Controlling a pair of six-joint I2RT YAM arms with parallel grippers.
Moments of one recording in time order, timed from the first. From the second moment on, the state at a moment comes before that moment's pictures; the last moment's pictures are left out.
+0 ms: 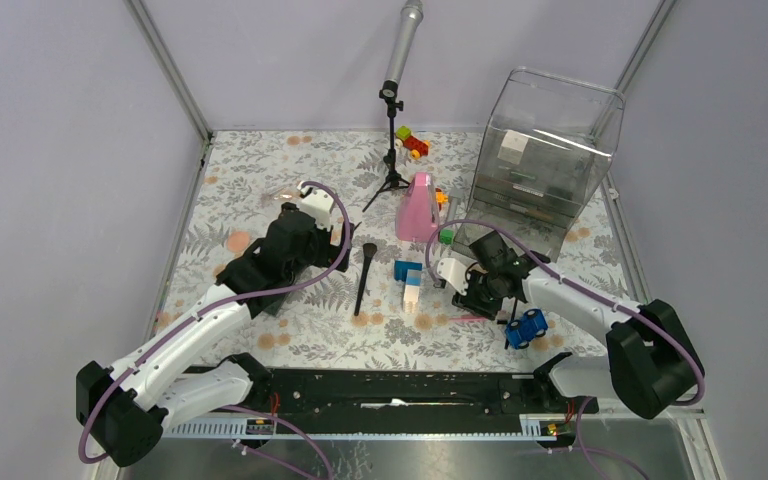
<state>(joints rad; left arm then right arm) -0.65 0.98 0.82 -0.36 -0.24 -0.14 0.55 1.29 0.67 -0.63 -0.23 -0.73</state>
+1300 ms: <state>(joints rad) -0.65 0.98 0.82 -0.36 -0.24 -0.14 0.55 1.44 0.72 -0.59 -0.23 -0.72</state>
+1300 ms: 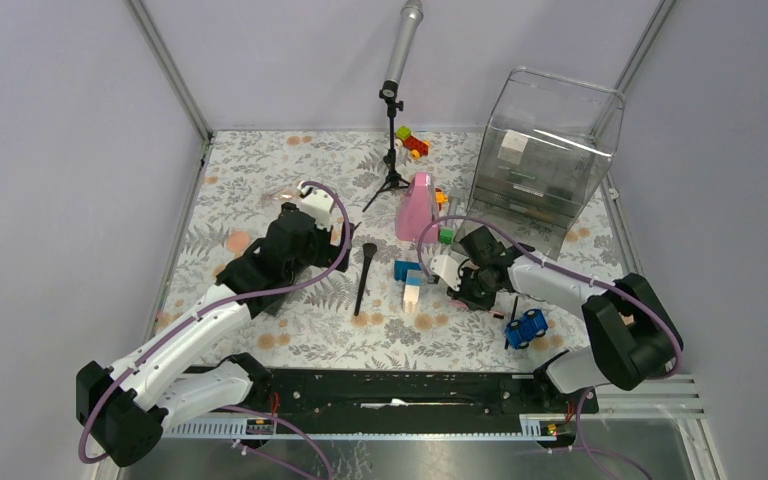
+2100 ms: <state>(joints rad) -0.65 0.98 0.82 -0.36 -0.24 -0.14 0.55 1.50 0.84 -0.51 -0.18 -0.33</state>
